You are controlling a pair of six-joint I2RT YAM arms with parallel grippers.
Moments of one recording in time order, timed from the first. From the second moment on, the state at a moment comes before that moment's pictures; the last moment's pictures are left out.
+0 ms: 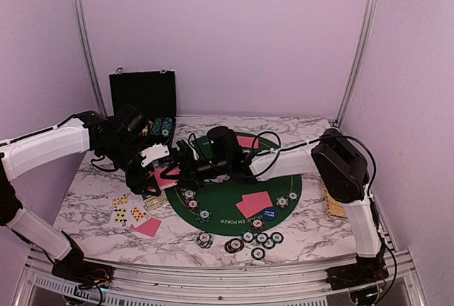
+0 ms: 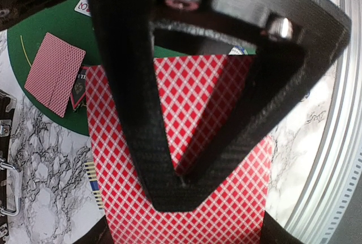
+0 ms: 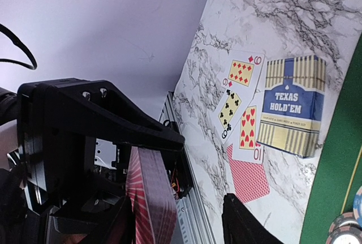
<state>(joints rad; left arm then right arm) -0.60 1.44 1.17 -0.94 0.26 0.54 0.92 2.24 1.55 0.39 -0.78 1.07</state>
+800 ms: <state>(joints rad) -0.60 1.44 1.17 -0.94 0.26 0.54 0.88 2.11 1.44 0.35 -0.82 1.04</state>
